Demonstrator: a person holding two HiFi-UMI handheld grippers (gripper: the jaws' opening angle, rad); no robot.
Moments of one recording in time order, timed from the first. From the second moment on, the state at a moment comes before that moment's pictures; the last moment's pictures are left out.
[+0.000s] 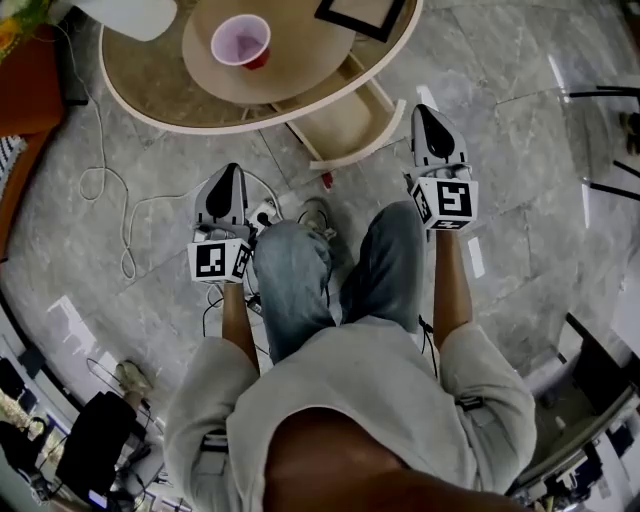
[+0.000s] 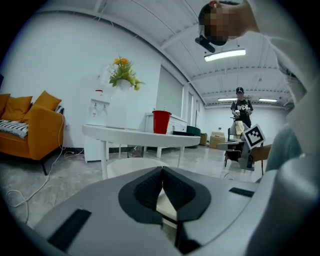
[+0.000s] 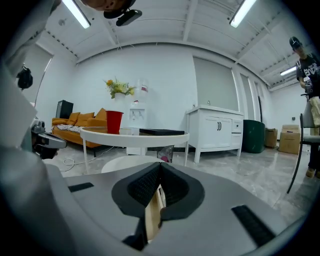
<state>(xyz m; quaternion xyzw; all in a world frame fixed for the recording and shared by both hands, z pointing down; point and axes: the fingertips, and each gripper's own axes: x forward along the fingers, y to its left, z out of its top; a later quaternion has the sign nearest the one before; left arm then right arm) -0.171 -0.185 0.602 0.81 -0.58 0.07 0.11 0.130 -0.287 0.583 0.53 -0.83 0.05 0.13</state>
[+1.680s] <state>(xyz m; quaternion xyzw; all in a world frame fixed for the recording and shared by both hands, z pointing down) -0.276 -0.082 0.532 0.68 -0.73 0.00 0.04 -0.128 -0.294 0.466 0.20 -0.84 -0.40 0.30</state>
